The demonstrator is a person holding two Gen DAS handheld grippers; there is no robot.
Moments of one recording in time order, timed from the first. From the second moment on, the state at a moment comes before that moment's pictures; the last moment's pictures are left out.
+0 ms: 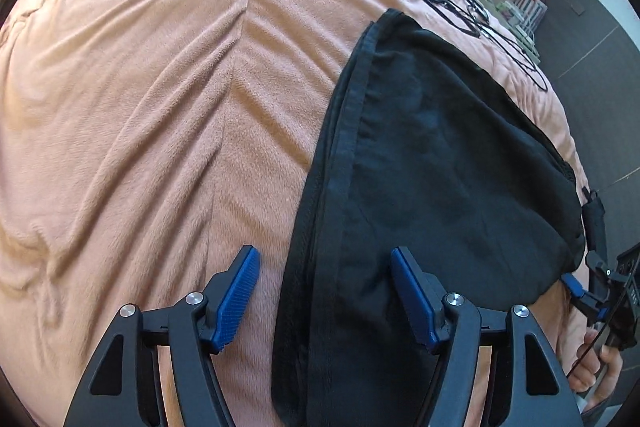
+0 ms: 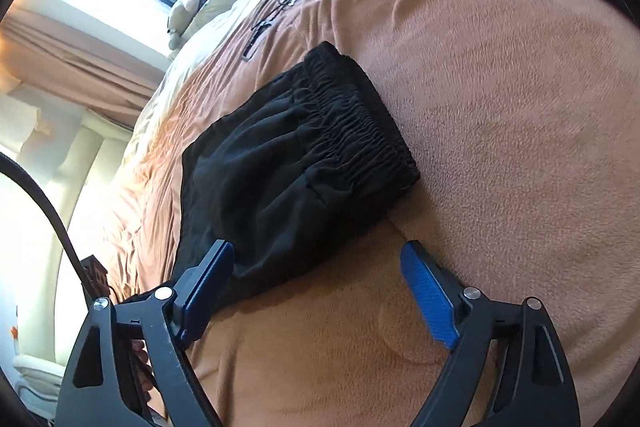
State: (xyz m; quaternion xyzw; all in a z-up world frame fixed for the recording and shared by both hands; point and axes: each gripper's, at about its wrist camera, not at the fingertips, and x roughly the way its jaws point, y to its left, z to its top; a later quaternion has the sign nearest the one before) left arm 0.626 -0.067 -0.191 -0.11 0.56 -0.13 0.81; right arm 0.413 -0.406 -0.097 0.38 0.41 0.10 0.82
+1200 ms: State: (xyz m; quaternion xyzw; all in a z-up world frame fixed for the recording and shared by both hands) left arm 0.597 -0.045 -0.154 -0.13 0.53 -0.16 0.82; right arm 0.423 -0.389 -0.105 0.39 0.40 0.11 0.82
